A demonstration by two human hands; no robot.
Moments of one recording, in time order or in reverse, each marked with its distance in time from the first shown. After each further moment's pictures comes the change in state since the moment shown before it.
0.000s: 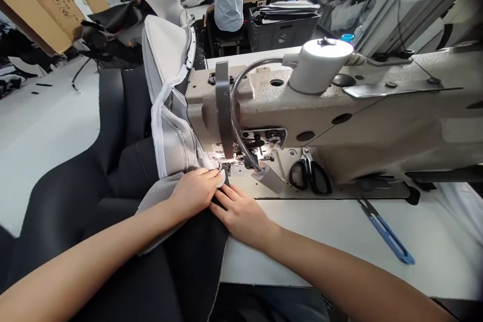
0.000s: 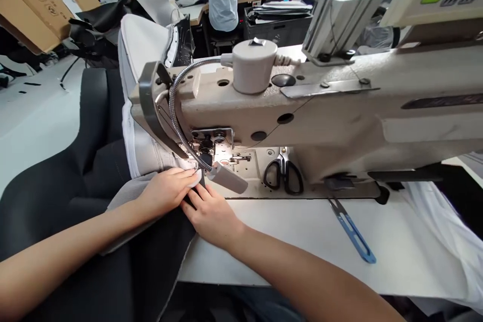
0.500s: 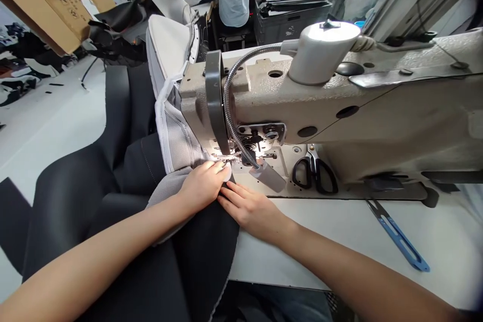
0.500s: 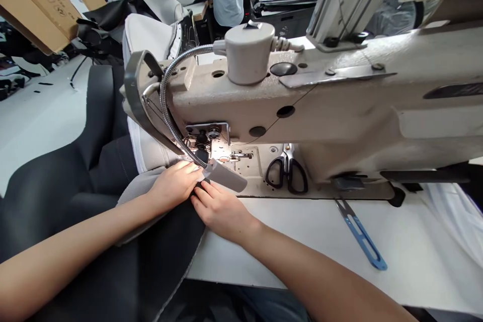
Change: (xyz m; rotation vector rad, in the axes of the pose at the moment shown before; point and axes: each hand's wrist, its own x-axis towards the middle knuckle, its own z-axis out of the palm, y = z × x) left_hand 0.018 0.017 -0.001 0.047 -0.129 -0.090; right_hand -0.017 0.019 -0.009 -0.069 0.181 -0.111
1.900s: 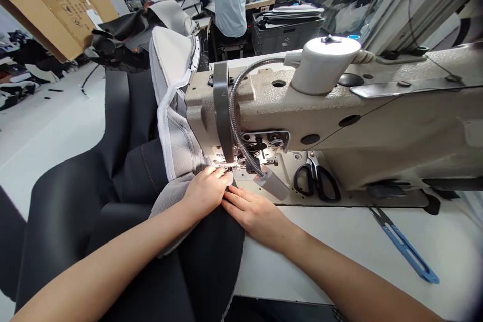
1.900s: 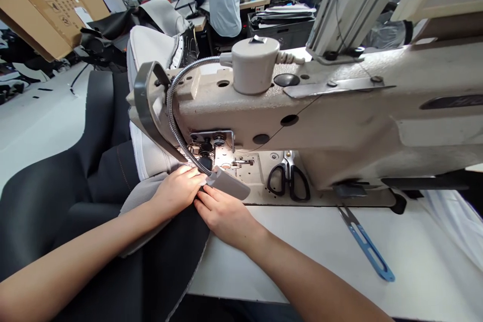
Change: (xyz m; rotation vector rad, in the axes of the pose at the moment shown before) left_hand 0.008 0.002 0.003 -0.041 0.062 -0.004; right_hand 0.000 0.008 0.000 0.091 -0.021 0.051
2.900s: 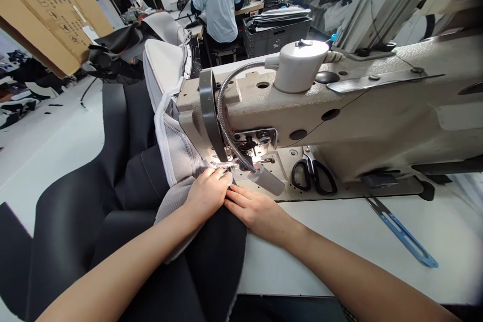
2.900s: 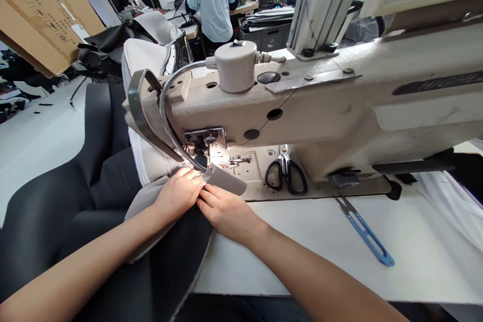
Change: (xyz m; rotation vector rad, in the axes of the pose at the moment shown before) left_hand 0.002 0.002 -0.001 0.080 0.019 0.046; right_hand 0.001 0.002 0.001 -0.027 0.002 -0.005
